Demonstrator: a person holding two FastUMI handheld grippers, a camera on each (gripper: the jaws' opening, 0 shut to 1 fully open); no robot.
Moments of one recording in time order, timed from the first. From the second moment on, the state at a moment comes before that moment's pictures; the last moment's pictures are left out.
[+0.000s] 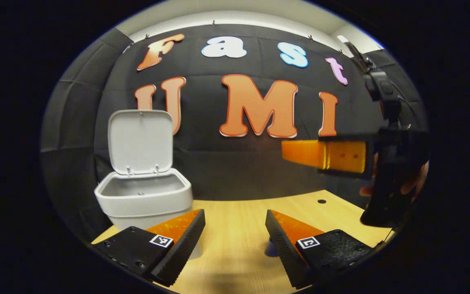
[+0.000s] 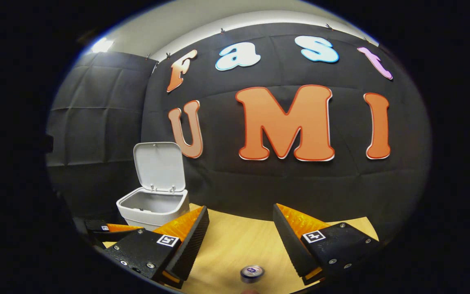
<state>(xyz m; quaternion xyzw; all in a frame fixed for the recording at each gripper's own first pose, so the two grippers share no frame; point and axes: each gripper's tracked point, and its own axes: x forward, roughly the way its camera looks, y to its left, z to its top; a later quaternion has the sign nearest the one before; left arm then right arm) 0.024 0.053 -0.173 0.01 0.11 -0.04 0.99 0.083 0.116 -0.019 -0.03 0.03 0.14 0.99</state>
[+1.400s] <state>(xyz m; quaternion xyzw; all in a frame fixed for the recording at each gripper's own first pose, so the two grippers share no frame) 0.127 -0.086 -0.431 0.05 0.31 -0.15 0.94 0.026 -0.068 -0.032 -0.05 0.09 -0.06 0.99</state>
